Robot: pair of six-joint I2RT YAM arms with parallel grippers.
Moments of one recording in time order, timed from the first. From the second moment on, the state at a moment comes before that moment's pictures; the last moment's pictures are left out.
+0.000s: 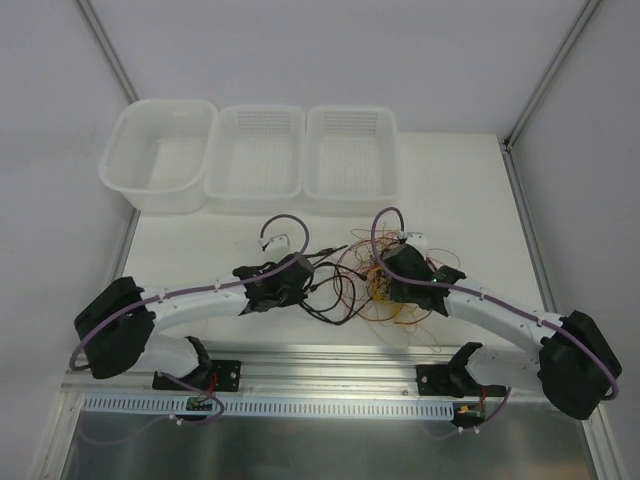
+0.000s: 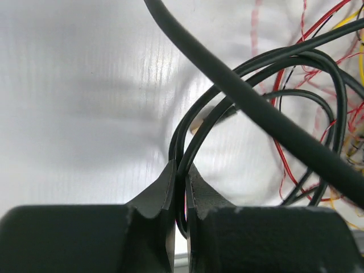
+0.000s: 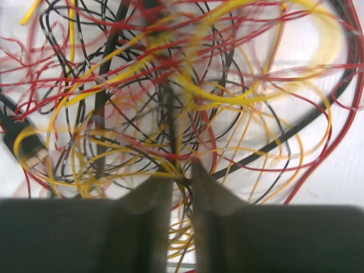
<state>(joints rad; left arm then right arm) -0.97 1.38 0.68 -0.35 -0.36 -1.11 0.78 1.16 0.61 -0.50 0.37 0.66</state>
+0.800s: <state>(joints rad) -0.76 0.64 0.91 -1.07 -0.62 -0.79 0.42 0.77 0.56 -0.76 0.39 0.68</state>
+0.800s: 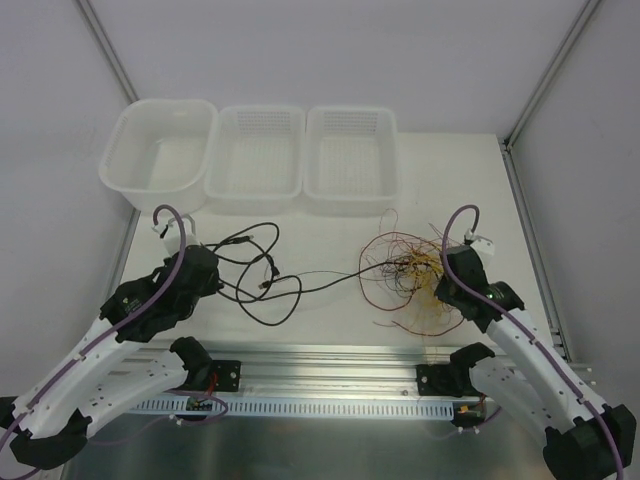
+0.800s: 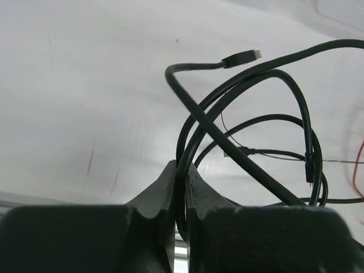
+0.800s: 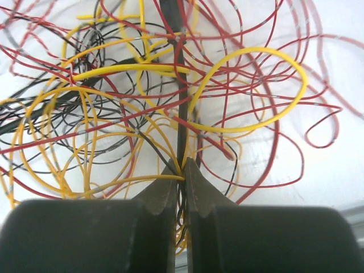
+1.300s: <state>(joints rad) -0.76 0.64 1.05 -1.19 -0.65 -0.78 0.34 0.70 0.69 -0.90 0.42 0.60</state>
